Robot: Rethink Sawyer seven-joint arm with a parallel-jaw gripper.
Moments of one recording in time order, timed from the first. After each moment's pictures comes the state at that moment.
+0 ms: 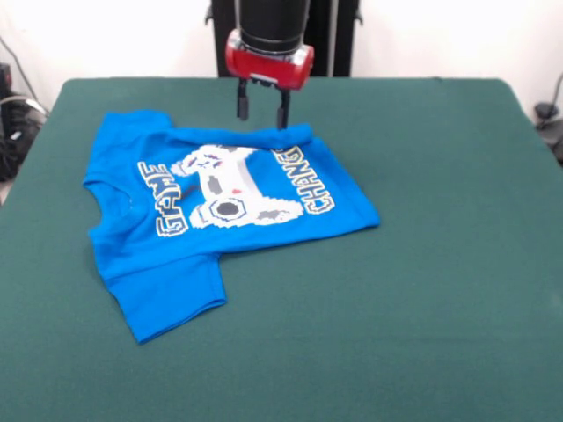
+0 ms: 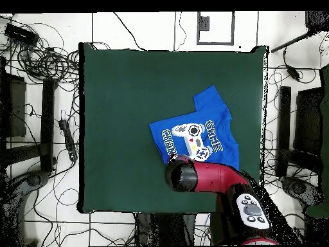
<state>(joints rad) -0.31 -0.61 0.00 1.89 -0.32 0.30 2.04</state>
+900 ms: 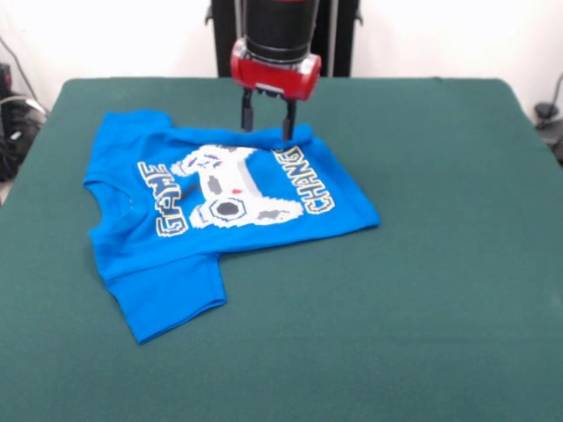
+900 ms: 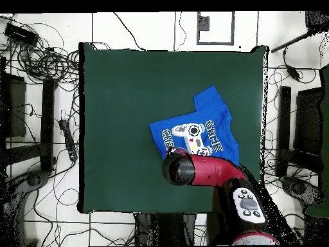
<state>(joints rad) -0.29 -0.59 0.00 1.84 -0.28 0.30 2.04</state>
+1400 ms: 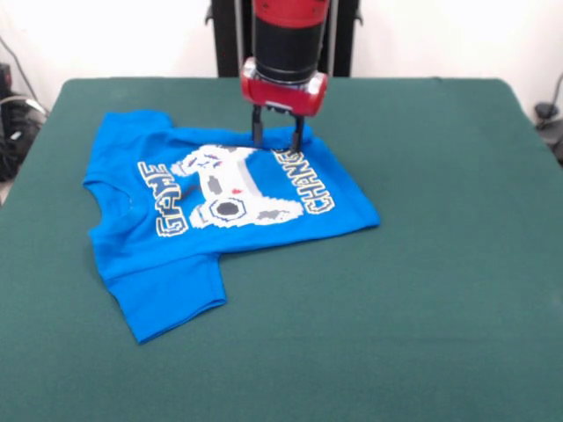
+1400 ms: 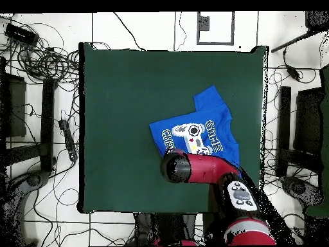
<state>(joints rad) -0.27 -0.52 0.00 1.82 -0.28 0.30 2.04</state>
